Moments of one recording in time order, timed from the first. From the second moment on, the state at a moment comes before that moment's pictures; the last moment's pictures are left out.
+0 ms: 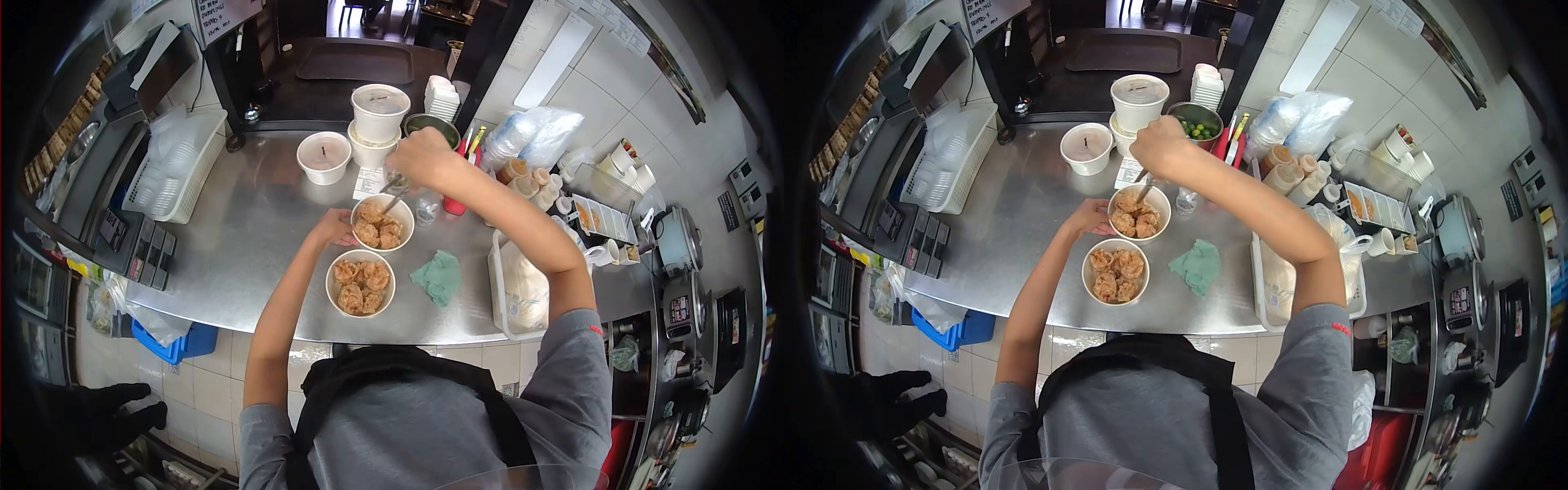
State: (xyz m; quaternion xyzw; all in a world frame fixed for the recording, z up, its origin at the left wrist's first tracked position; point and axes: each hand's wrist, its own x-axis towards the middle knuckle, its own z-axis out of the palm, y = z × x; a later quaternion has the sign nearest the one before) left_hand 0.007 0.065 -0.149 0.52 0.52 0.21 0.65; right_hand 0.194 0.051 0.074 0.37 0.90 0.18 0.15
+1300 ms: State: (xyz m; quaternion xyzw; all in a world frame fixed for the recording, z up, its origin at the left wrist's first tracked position) left_hand 0.009 0.066 -0.150 0.51 0.52 0.21 0.65; right_hand 0.201 0.047 0.043 0.33 0.89 0.22 0.22
